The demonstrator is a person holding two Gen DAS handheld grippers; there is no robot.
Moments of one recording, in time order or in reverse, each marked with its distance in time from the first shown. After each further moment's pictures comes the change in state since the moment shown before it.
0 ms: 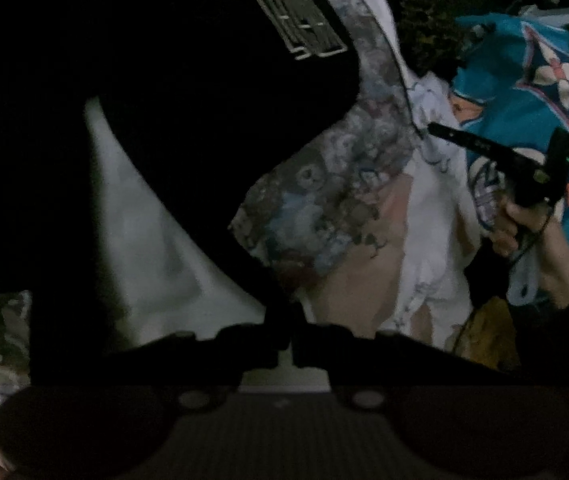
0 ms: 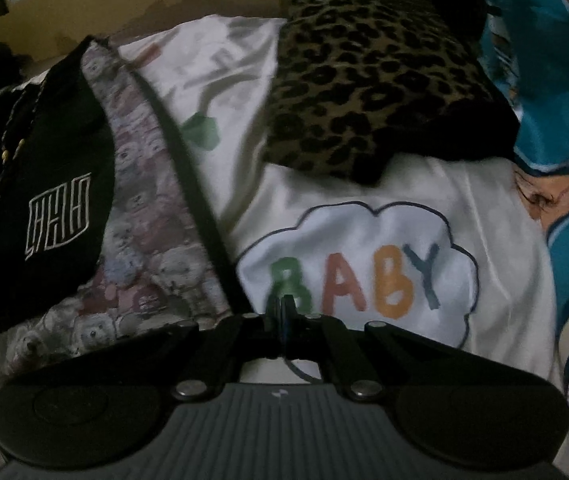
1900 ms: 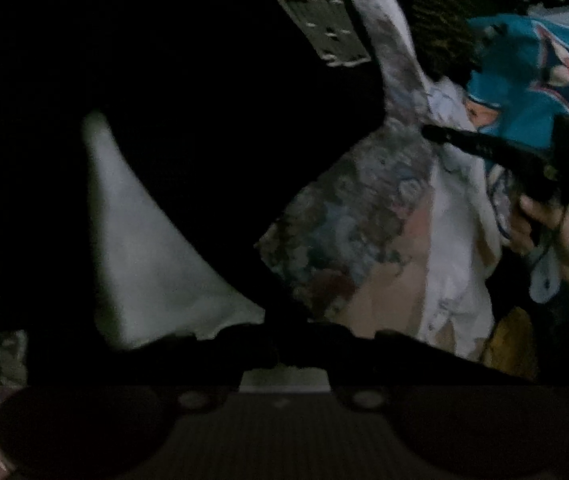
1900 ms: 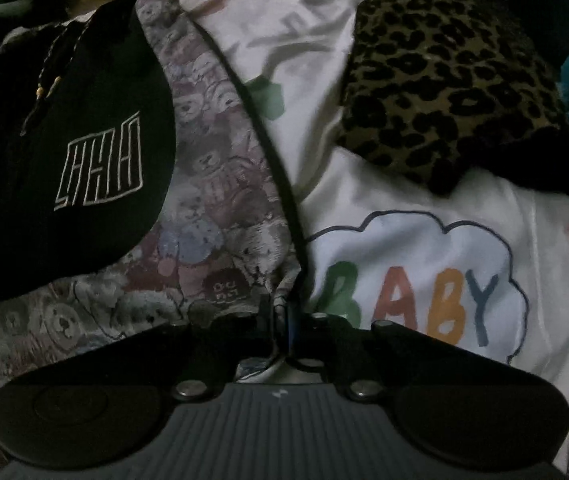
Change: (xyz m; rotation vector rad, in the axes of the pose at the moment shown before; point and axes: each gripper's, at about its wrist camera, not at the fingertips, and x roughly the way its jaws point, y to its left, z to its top) left arm 0.011 -0.004 0.009 0.012 -0.038 0.043; right arm 0.029 0.030 0.012 -0.194 0.088 0.059
